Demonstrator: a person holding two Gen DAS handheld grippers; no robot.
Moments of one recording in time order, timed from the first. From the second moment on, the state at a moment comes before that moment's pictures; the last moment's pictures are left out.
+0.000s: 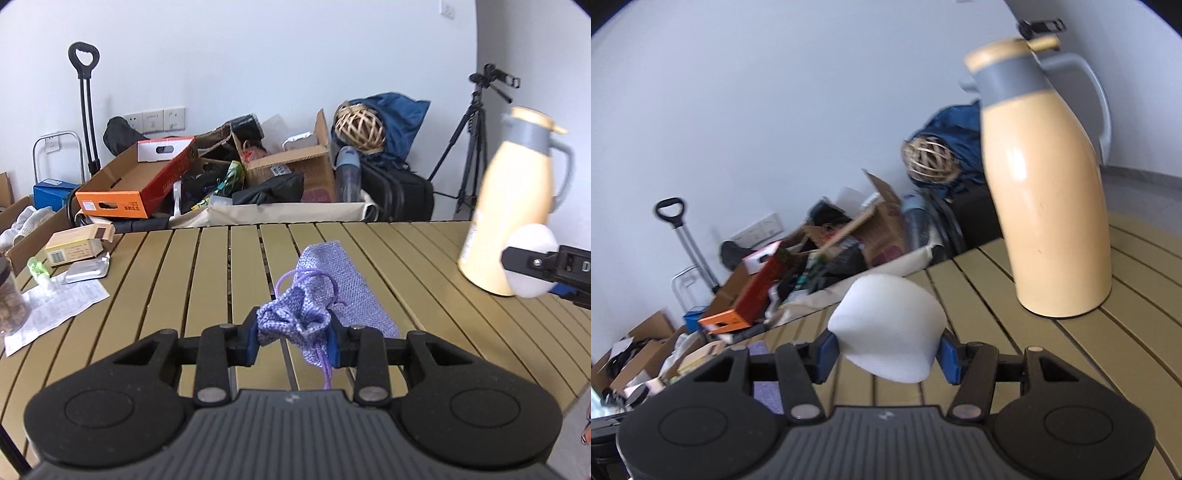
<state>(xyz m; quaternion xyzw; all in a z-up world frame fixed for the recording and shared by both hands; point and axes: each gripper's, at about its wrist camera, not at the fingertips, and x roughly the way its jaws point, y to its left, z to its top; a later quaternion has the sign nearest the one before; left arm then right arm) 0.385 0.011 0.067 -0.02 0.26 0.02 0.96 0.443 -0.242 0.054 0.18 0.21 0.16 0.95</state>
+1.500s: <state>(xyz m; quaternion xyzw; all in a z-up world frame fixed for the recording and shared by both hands) 0.121 0.033 -0.017 0.00 0.34 0.01 0.94 0.189 -0.154 -0.032 0.01 0.39 0.26 0.88</state>
